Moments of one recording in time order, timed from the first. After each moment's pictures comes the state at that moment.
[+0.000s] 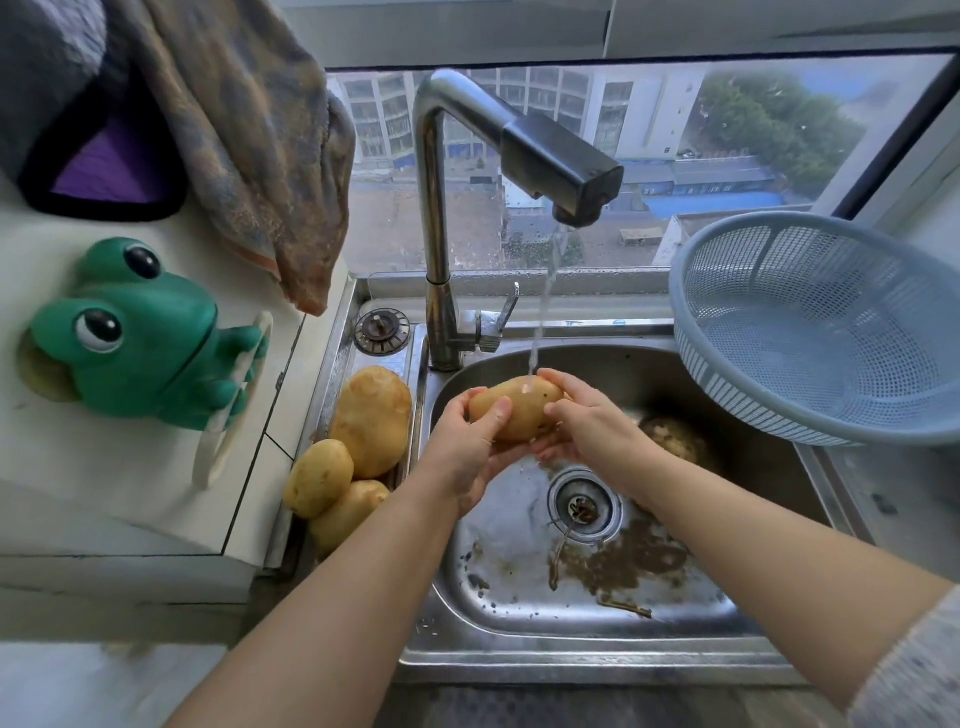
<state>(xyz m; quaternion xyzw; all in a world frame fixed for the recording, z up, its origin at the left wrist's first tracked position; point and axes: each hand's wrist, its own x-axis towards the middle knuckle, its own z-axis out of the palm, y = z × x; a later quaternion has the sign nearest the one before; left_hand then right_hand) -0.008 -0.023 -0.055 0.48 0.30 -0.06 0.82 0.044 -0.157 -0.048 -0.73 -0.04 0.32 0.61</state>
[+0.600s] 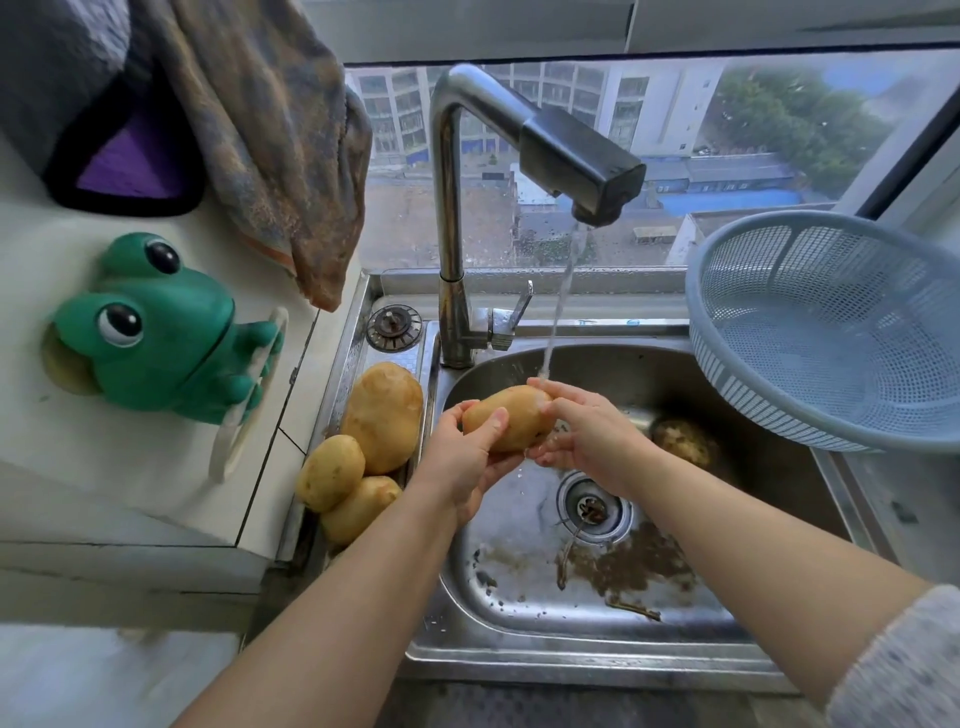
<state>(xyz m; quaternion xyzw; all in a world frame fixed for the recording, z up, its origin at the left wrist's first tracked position) -0.019 -0.014 -0.063 0.49 0.34 -0.05 0.80 0.044 -0.146 -0.050 -0.66 0.01 0.38 0.65</state>
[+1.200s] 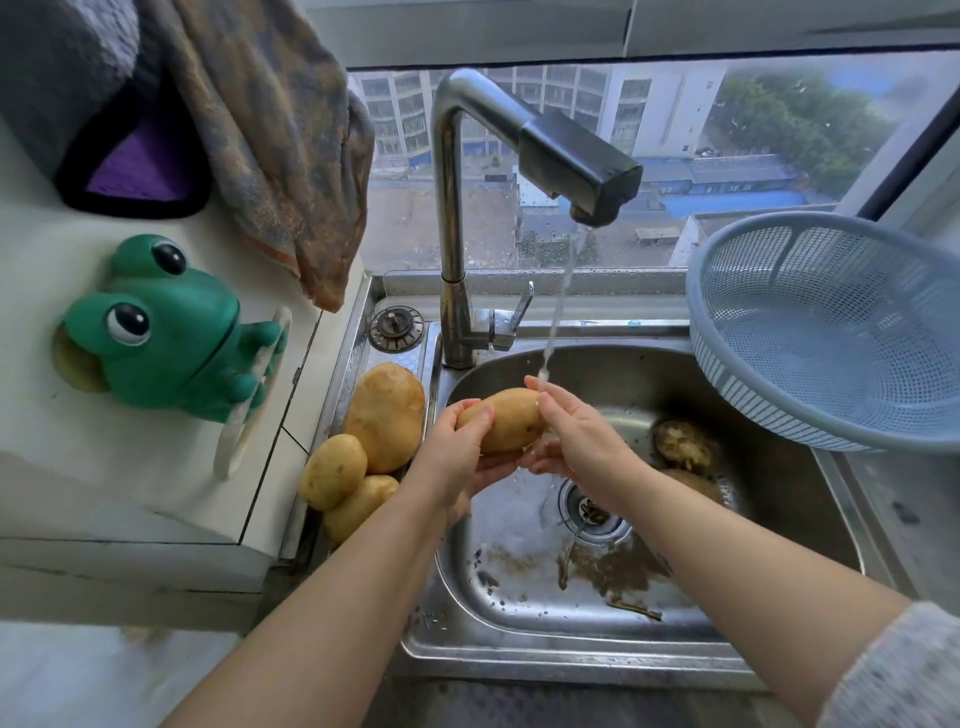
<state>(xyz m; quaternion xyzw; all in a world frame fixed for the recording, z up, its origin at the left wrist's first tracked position) -0.025 -0.009 -0.059 0.55 0.33 -0.07 0.76 0.030 -0.140 -0.059 -0.68 -0.02 0.33 0.65</state>
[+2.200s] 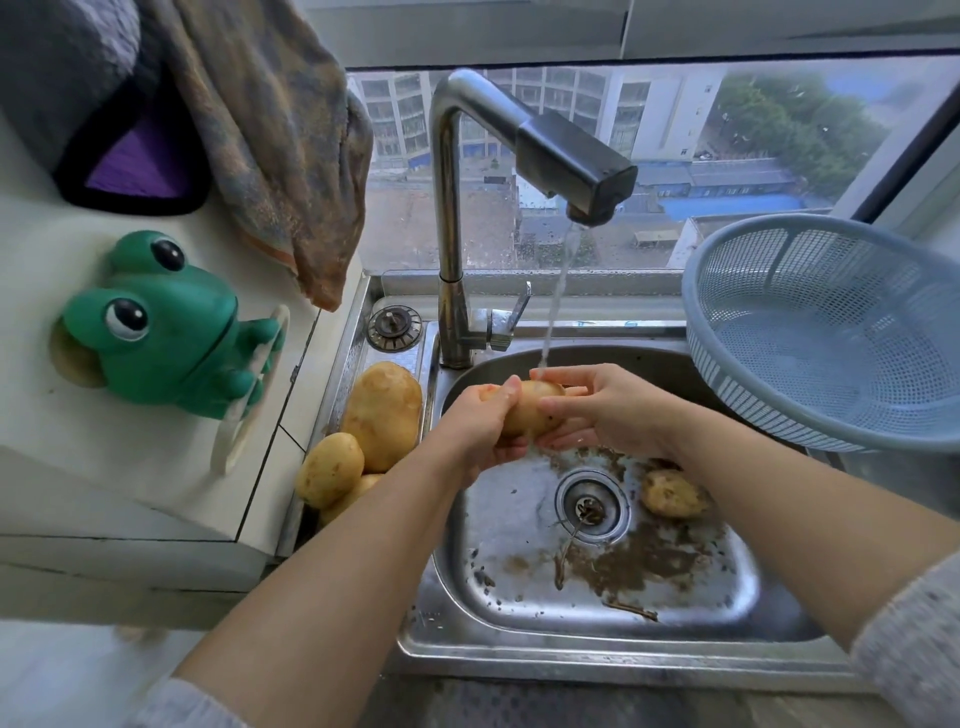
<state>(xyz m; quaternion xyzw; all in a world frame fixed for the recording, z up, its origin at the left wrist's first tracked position) 0.005 -0.020 -0.040 0.63 0.29 -0.13 0.71 0.070 -0.166 -0.028 -0.68 -0.08 0.43 0.59</state>
